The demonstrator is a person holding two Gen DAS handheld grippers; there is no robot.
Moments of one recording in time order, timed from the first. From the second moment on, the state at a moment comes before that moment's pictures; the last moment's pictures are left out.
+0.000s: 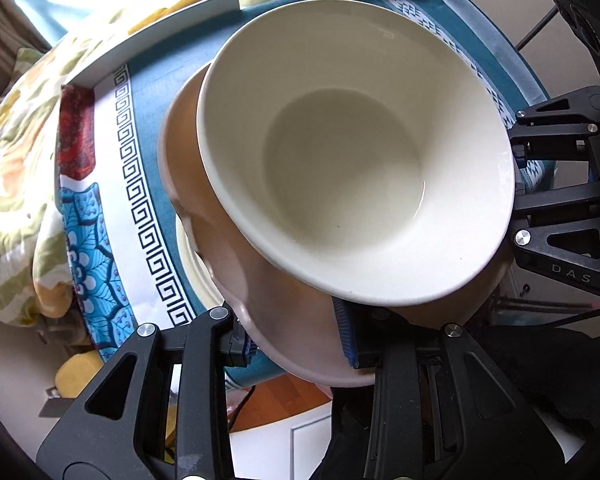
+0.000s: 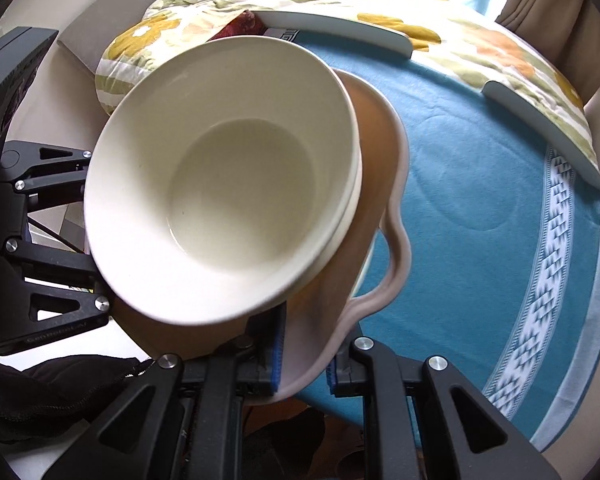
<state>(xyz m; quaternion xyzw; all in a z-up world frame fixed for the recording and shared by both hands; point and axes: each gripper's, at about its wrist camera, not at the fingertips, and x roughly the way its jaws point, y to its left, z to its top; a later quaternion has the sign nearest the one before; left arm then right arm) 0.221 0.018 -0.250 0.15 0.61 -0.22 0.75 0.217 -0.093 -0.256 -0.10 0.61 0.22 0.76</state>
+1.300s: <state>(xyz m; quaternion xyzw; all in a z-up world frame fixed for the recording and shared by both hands) 0.222 0.037 -0.257 0.13 0.63 -0.16 0.75 0.217 -0.080 -0.259 -0.07 0.65 0.18 0.73</state>
